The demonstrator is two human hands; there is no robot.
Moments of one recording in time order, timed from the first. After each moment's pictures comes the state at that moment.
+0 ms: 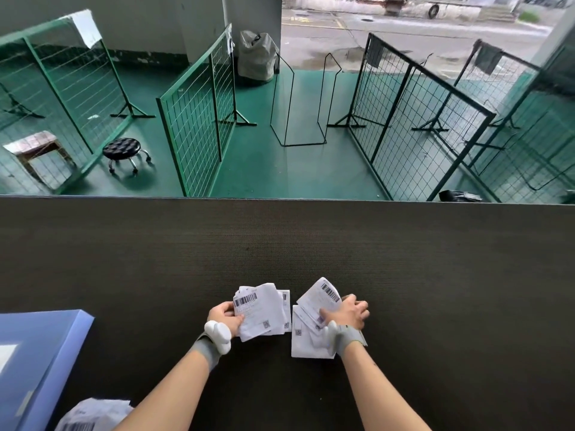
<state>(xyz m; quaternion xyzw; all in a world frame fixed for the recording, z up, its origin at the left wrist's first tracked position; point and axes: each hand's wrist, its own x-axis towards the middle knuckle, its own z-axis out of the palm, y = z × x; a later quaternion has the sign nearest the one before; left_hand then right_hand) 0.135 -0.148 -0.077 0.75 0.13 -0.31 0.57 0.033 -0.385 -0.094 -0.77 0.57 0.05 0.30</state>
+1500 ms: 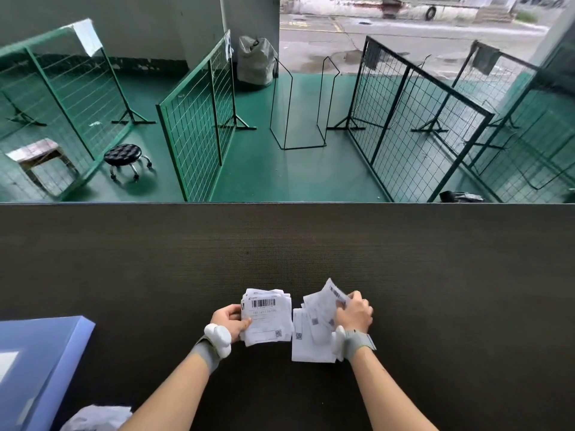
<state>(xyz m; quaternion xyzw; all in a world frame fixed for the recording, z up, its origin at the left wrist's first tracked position) 0.137 -0.148 -0.077 0.74 0.09 -0.35 0.57 0.023 -0.400 -0.097 -0.79 0.51 -0.07 0.33</state>
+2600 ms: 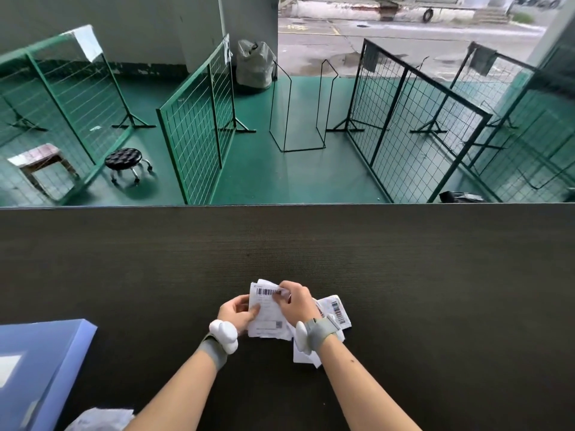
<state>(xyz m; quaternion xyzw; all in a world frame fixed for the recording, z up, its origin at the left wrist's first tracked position) 0.135 -0.163 -0.054 0.72 0.05 -0.31 0.61 0.079 -0.323 -0.049 -0.87 0.19 0.00 0.45</state>
